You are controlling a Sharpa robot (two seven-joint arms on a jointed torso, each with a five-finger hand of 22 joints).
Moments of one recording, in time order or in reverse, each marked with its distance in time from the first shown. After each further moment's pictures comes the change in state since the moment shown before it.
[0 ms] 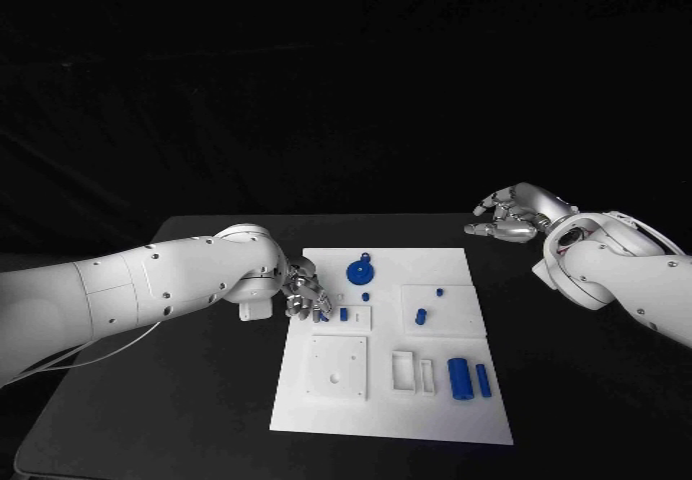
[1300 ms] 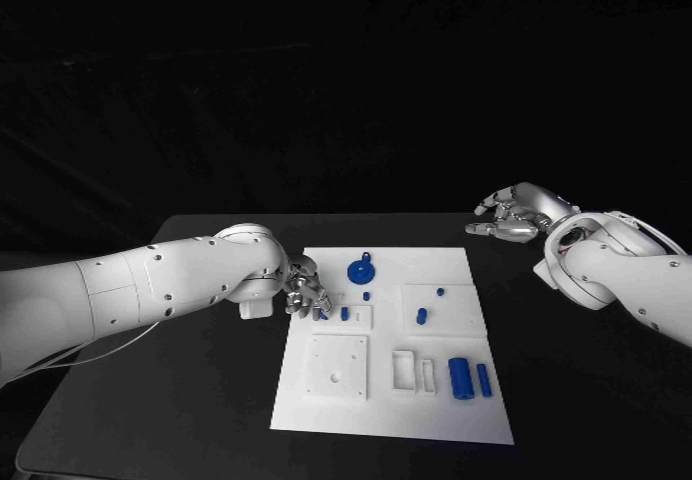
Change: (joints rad) left arm 0.000 -0.001 0.000 0.005 -0.045 -0.008 0.000; left_hand 0.000 0.000 -0.001 -0.001 0.000 0.000 0.000 0.000 0.002 -0.002 -0.002 0.000 0.001 0.000 0.000 0.000 0.001 0.000 0.000 0.000 0.000 0.000; right arm 0.000 0.000 0.000 0.000 0.000 0.001 0.000; right_hand 0.000 0.000 0.000 0.000 0.000 0.003 -0.001 0.000 0.000 0.000 0.000 0.000 -0.001 0.000 0.000 0.000 0.000 0.000 0.000 0.001 0.000 0.001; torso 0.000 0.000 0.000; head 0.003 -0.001
